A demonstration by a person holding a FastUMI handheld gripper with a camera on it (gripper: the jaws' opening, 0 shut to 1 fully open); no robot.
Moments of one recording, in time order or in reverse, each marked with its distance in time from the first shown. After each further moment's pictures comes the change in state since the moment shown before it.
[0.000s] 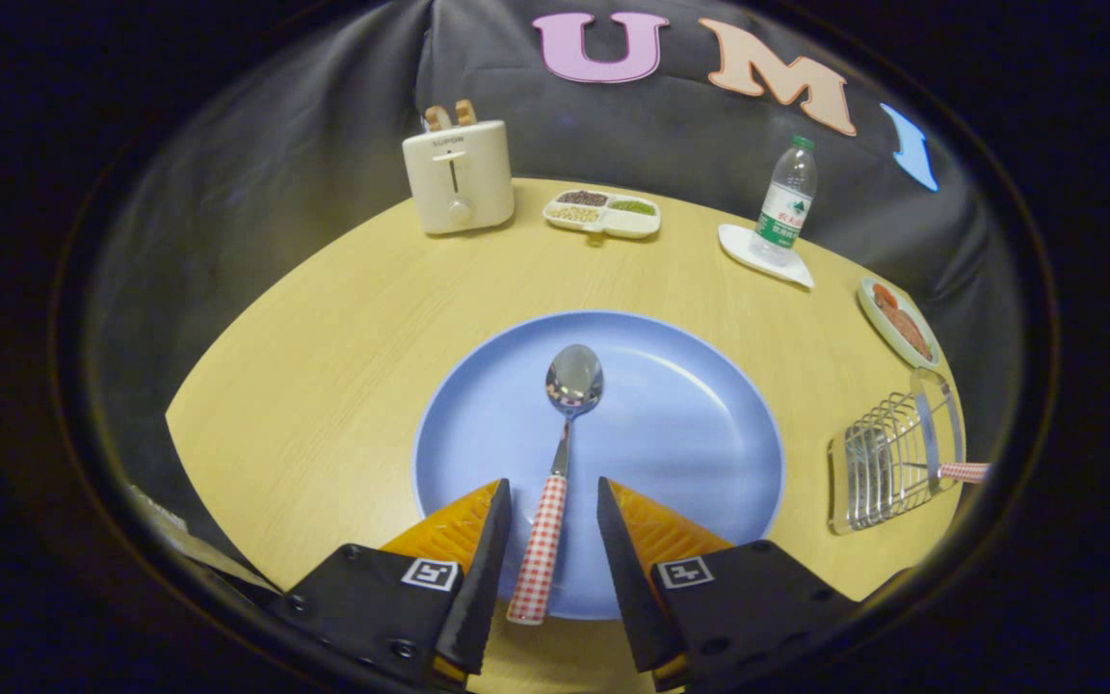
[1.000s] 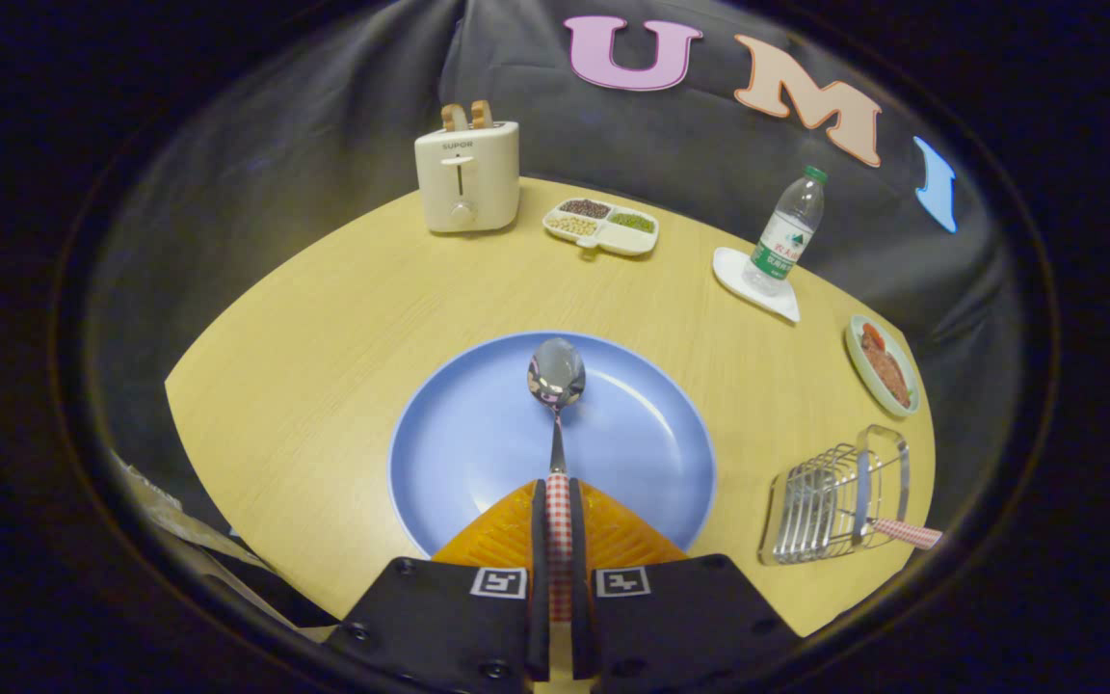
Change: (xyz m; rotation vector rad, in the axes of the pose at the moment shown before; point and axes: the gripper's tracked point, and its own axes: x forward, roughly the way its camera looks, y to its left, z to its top) arm -0.032 -0.041 0.031 -0.107 0.013 -0.014
